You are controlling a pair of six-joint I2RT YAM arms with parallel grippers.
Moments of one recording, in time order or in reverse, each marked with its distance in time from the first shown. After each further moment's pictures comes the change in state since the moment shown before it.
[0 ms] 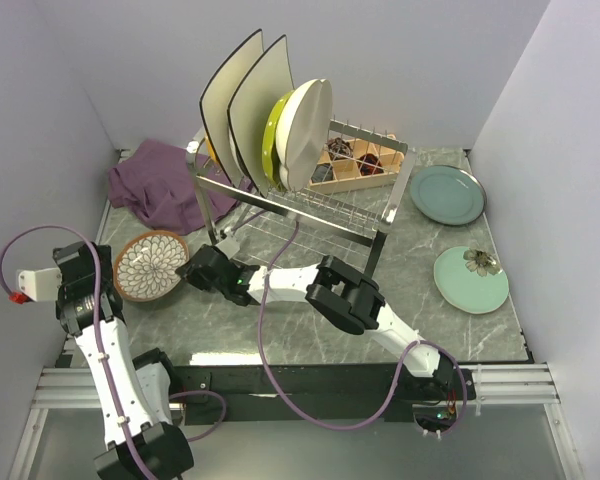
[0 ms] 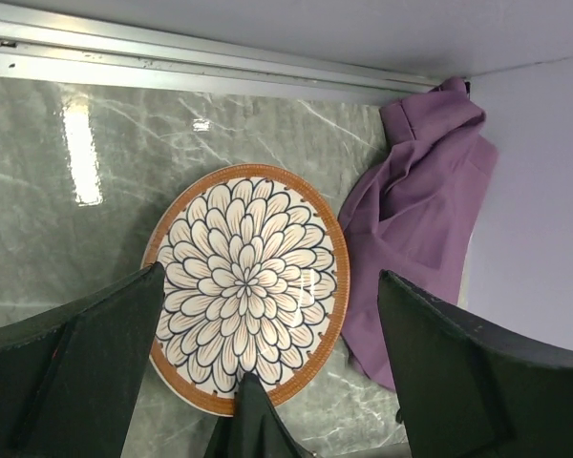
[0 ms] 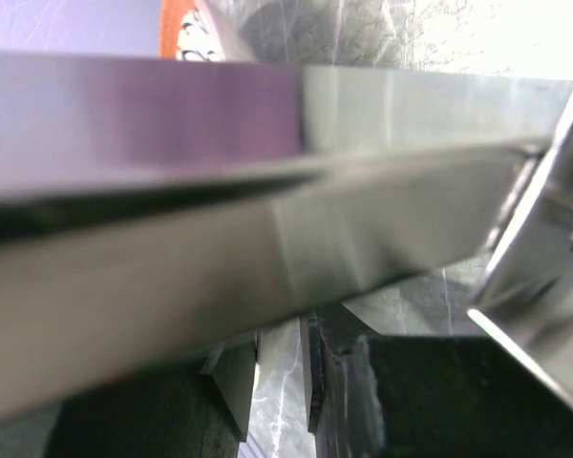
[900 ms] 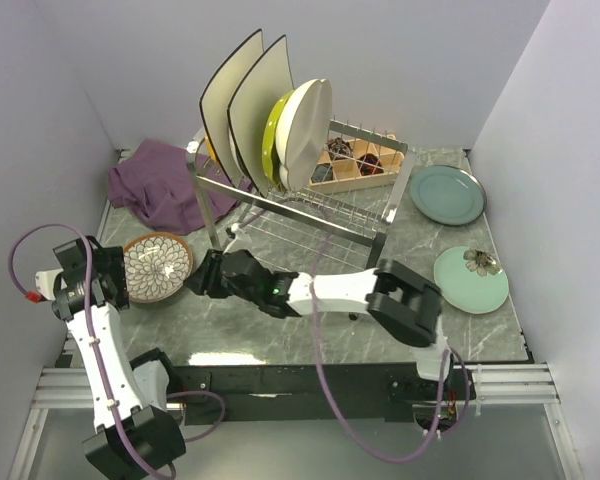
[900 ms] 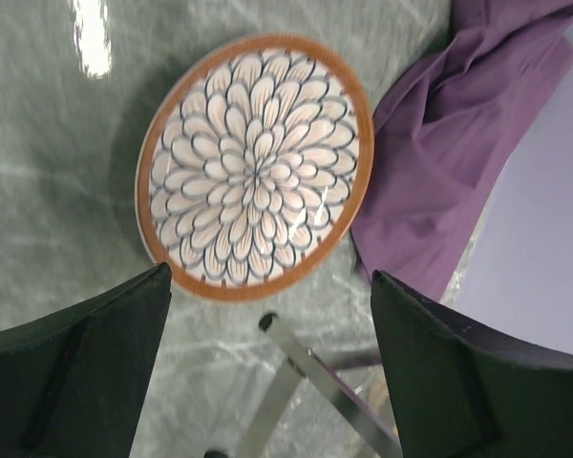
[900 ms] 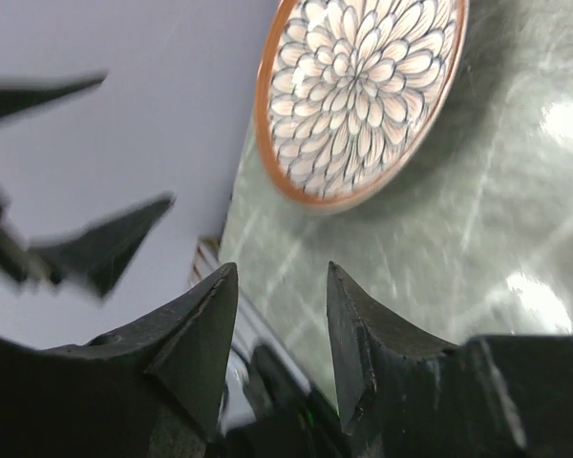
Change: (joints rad) left arm 0.000 0.101 0.066 -0.177 0.210 -0.109; right arm 0.037 -0.414 -0.414 0.127 -0.105 -0.320
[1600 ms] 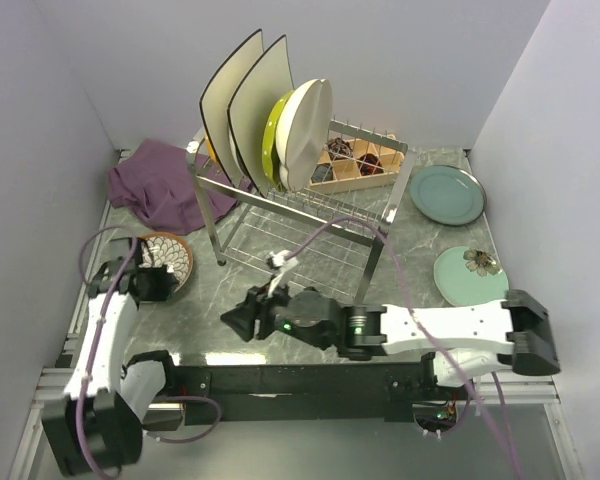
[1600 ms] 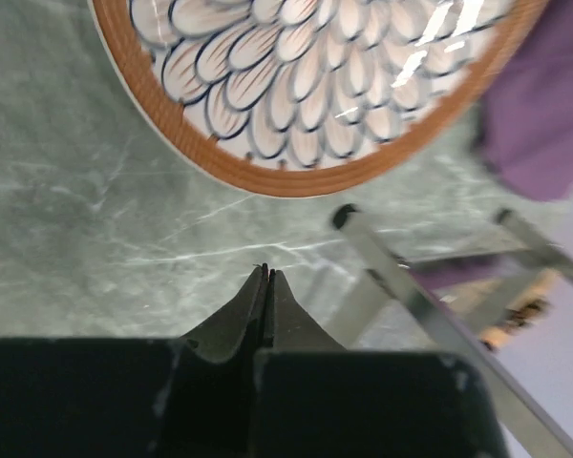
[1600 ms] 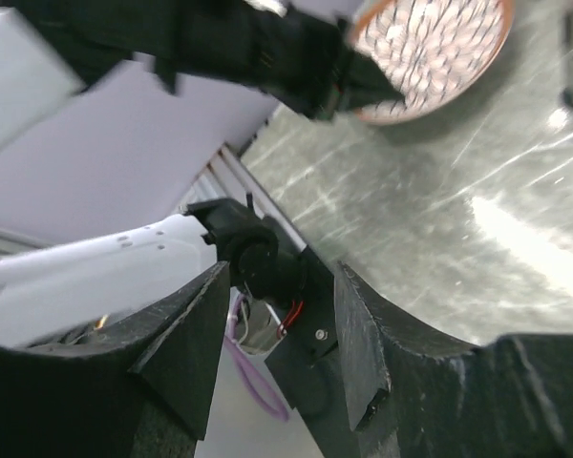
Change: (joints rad) left arm -0.304 0.079 -0.148 0.038 0.138 -0.187; right arm 0.250 -0.661 -0.371 -0.172 0.181 -0.370
